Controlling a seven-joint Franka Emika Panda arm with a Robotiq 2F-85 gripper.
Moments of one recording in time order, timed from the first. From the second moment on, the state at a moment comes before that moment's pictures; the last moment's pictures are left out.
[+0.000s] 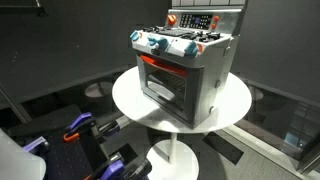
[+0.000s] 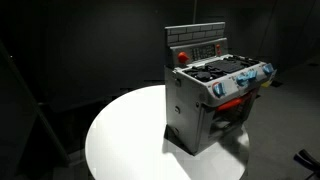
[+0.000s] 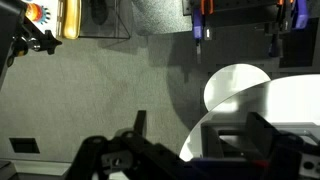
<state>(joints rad) -0.19 -0.89 -0.08 -2.57 -0.26 1.69 -0.06</state>
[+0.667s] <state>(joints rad) -0.18 -0.87 -0.08 -2.57 -0.26 1.75 -0.03</state>
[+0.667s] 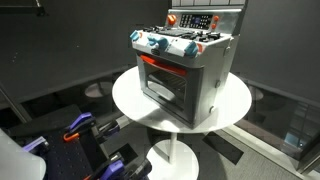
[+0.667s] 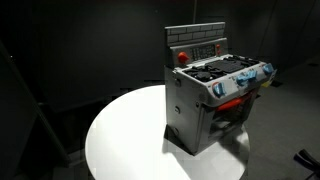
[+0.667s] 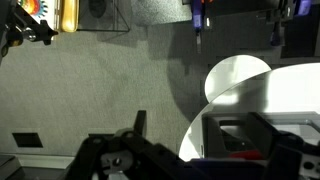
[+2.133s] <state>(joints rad) -0.14 -0.15 -0.03 -2.21 -0.18 2.37 0.21</state>
